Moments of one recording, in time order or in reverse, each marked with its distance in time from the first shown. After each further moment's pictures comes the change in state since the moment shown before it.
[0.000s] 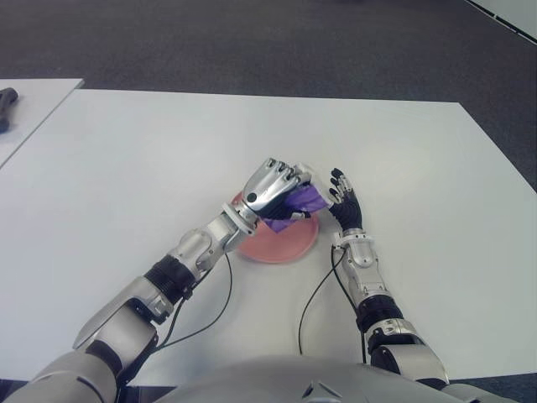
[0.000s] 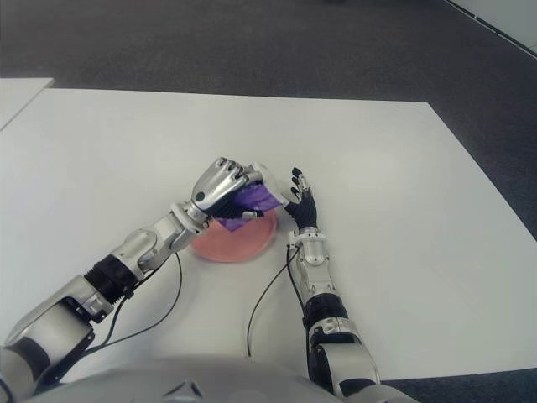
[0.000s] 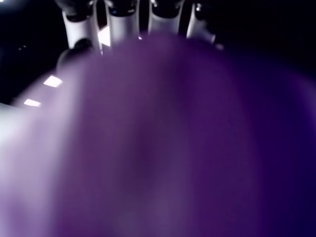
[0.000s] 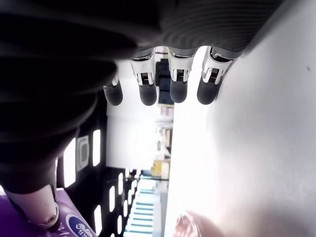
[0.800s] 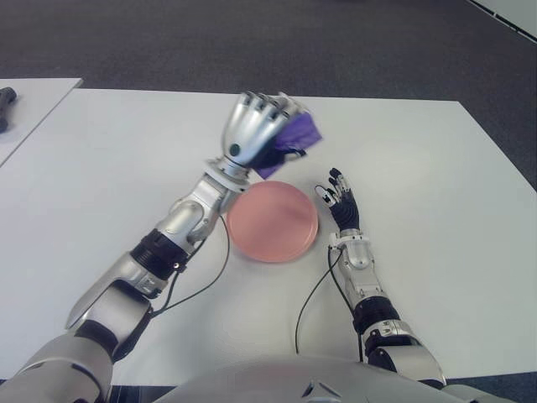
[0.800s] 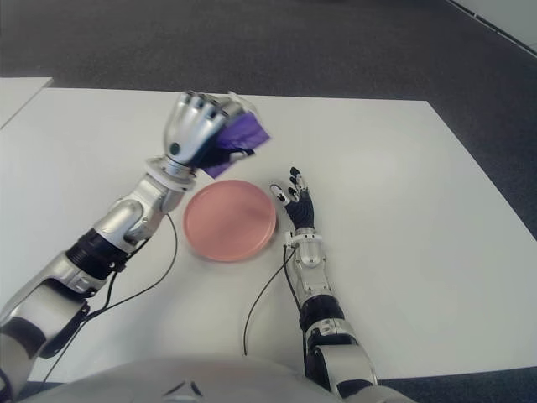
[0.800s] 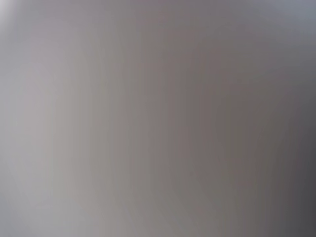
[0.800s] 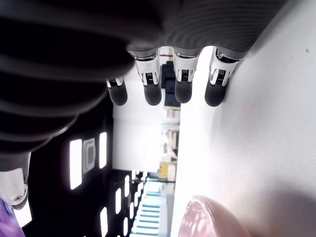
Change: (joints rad) left arm -0.107 0.023 0.090 -0.236 0.022 0.223 0.048; right arm 0.019 0.011 0.023 -0.012 -0.029 -0.040 -0.042
